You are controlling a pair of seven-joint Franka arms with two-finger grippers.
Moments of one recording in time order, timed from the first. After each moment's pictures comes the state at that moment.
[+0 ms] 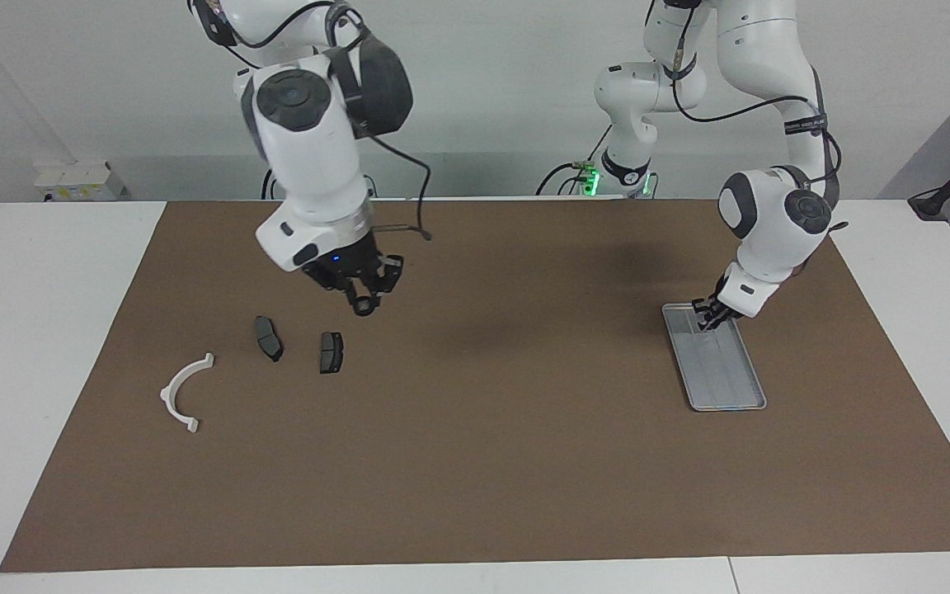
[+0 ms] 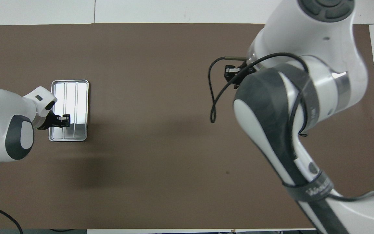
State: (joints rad) left arm -0.04 0.14 0.07 -2.21 -0.02 2.30 0.00; right arm 0.33 0.34 0.10 -1.29 0.02 1.62 0.63
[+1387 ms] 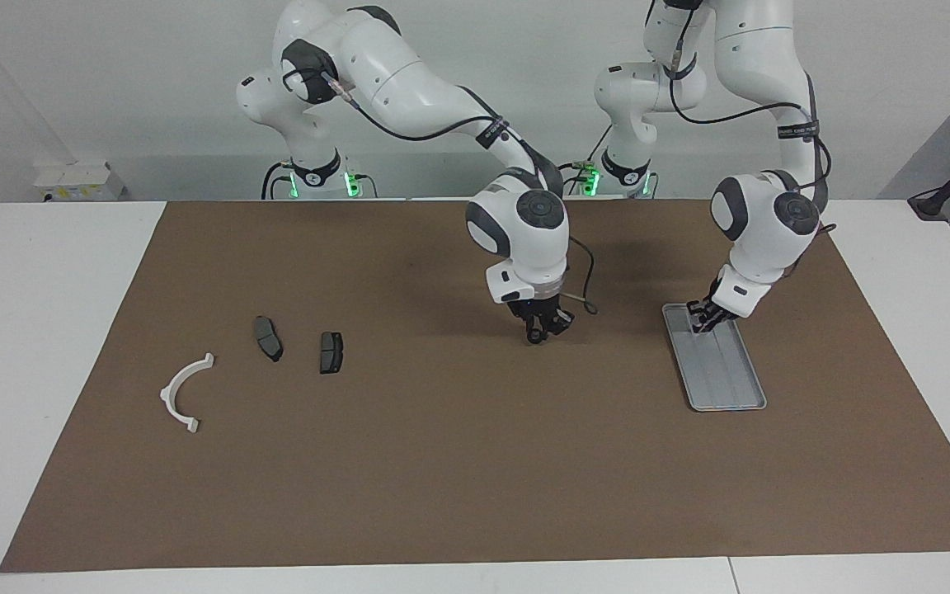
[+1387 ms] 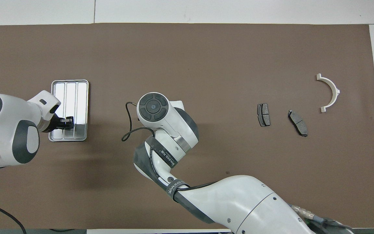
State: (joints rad) left arm -0.04 0.14 0.06 -2.26 -0.03 2.37 -0.03; right arm 0.66 0.71 0.09 -1.41 0.01 2.20 1.34
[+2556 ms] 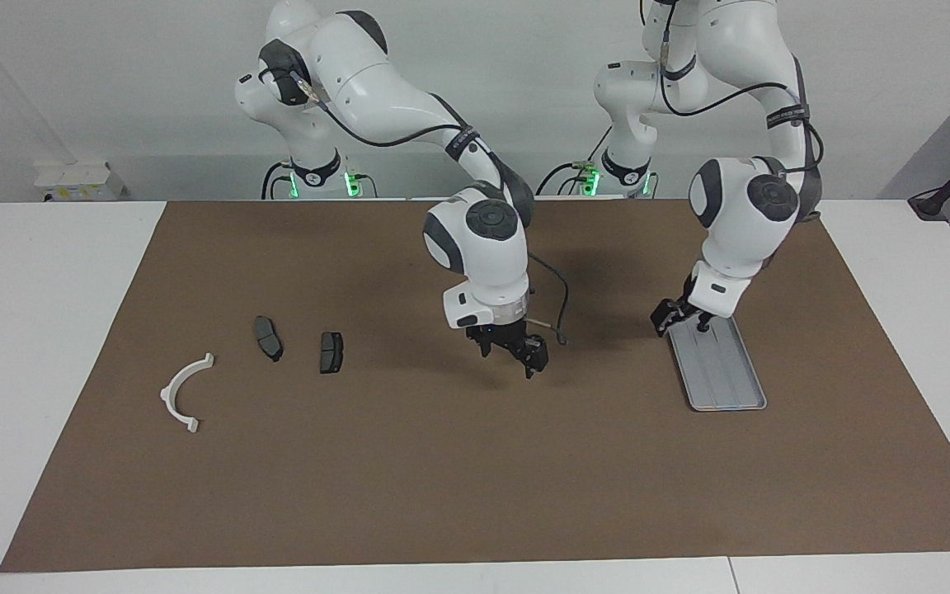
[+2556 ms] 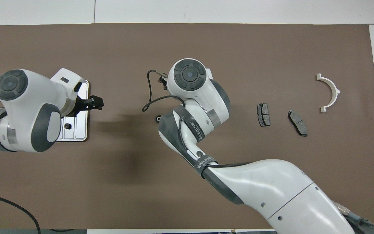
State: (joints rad) left arm -0.24 0.13 0.04 -2.06 -0.03 2.21 -0.42; right arm 0.50 0.65 0.08 -1.36 -0.03 2.18 1.16
